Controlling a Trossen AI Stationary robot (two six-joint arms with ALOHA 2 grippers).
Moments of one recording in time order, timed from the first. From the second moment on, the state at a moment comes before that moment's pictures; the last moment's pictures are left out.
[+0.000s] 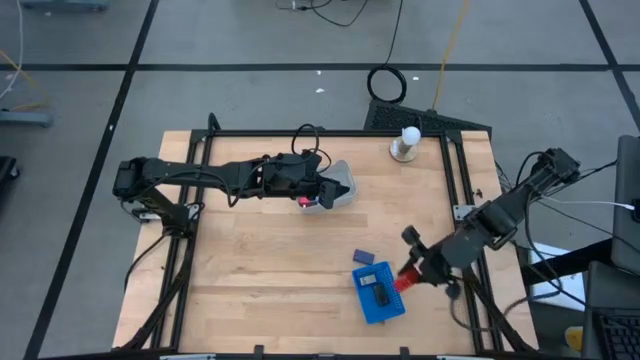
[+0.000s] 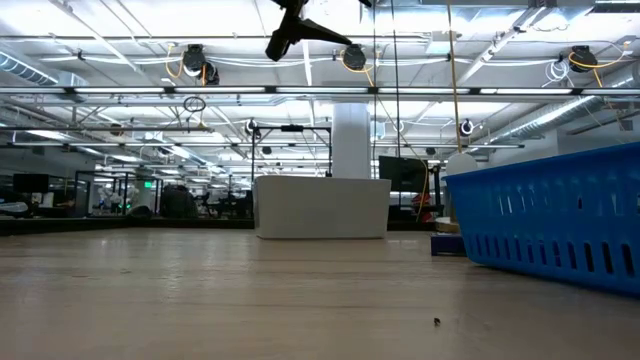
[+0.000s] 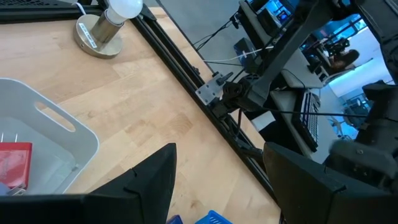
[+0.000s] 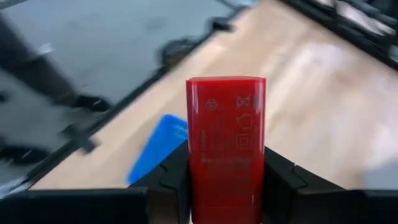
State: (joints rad) left arm 0.03 1.57 1.35 -0.15 -0.13 -0.87; right arm 0.63 1.07 1.04 -0.63 0.05 -0.13
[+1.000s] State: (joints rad) left arm 0.14 1.52 1.35 0.01 0.03 -0.36; right arm 0.22 1.21 1.04 -0.34 0.28 0.16
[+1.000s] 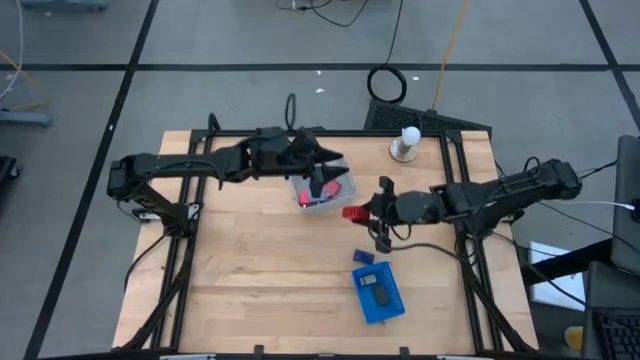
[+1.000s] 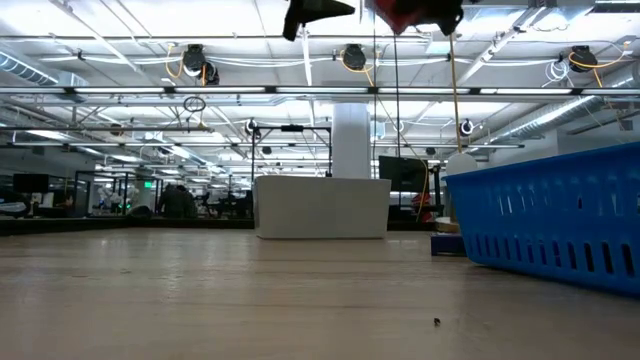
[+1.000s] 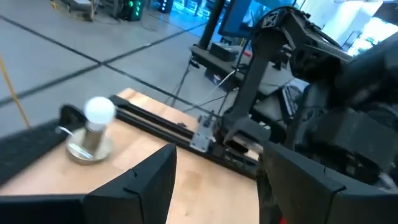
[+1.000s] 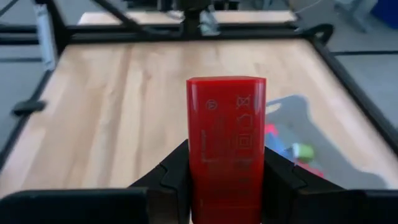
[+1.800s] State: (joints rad) left arm 0.20 1.30 1.35 -0.26 0.08 -0.05; right arm -0.25 1.27 1.04 -0.07 -0.06 0.07
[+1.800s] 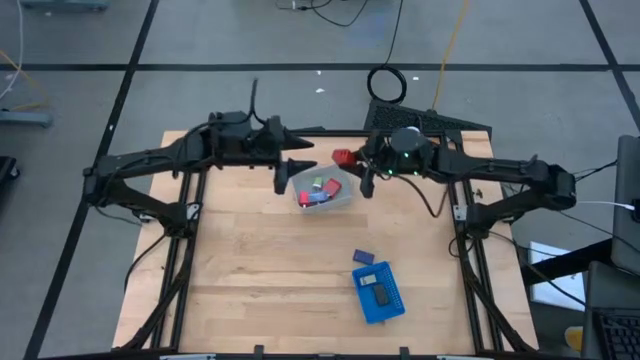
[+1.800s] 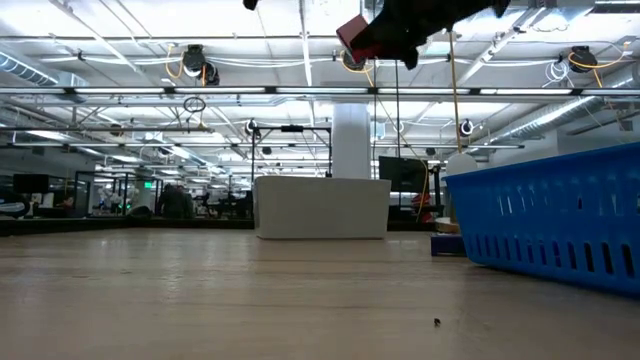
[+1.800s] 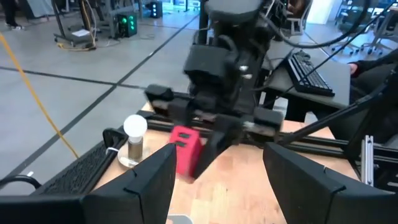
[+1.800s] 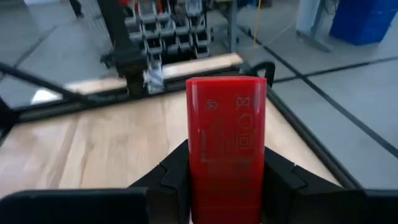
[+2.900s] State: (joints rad) left arm 0.20 1.27 1.35 -0.23 0.08 -0.09; right arm -0.39 1.67 1.04 0.16 -0.35 0.09
